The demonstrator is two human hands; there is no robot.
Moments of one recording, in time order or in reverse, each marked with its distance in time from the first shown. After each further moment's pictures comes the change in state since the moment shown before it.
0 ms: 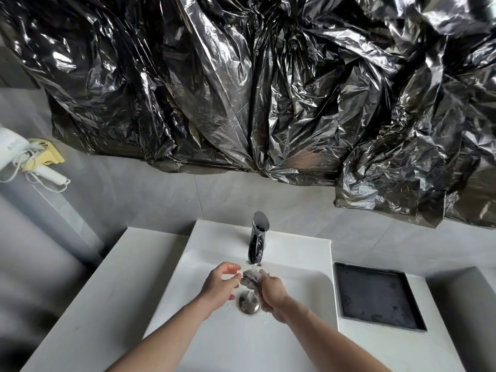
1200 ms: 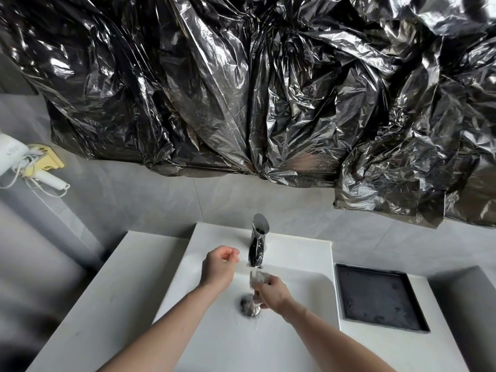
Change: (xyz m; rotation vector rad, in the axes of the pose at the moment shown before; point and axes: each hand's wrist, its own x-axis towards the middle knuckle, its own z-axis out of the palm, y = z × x) left_hand 0.004 0.055 -0.002 0.072 0.307 0.108; right_hand 0.002 -0.003 -0.007 -0.293 0.009 -0.176
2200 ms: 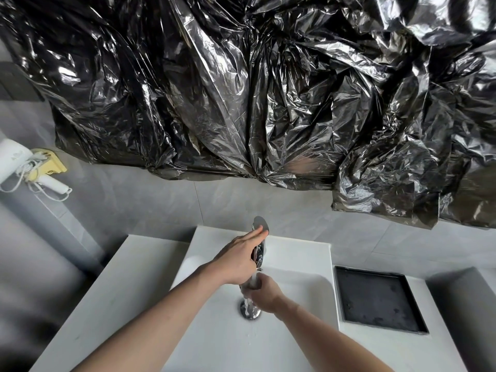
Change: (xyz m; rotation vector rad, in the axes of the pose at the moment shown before) left_hand -0.027 0.086 -0.018 0.653 -0.498 0.474; right_hand 0.001 -0.010 0.013 -0.158 -0.003 -0.053
